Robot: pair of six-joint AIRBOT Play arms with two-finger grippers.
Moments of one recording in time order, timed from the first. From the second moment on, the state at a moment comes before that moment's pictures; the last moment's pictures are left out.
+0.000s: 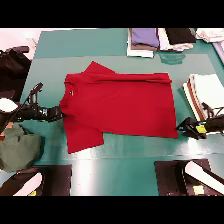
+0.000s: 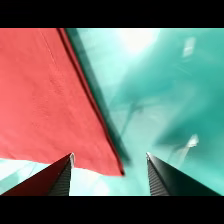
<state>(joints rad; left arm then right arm) 0.07 -0.96 0.68 0.94 -1.05 -1.35 -0.65 -1.10 0.57 -1.10 1.35 1.28</state>
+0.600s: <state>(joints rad) 0.07 -0.86 0.92 0.97 -1.11 -1.37 -0.35 -0.94 0.80 -1.08 1.29 1.26</state>
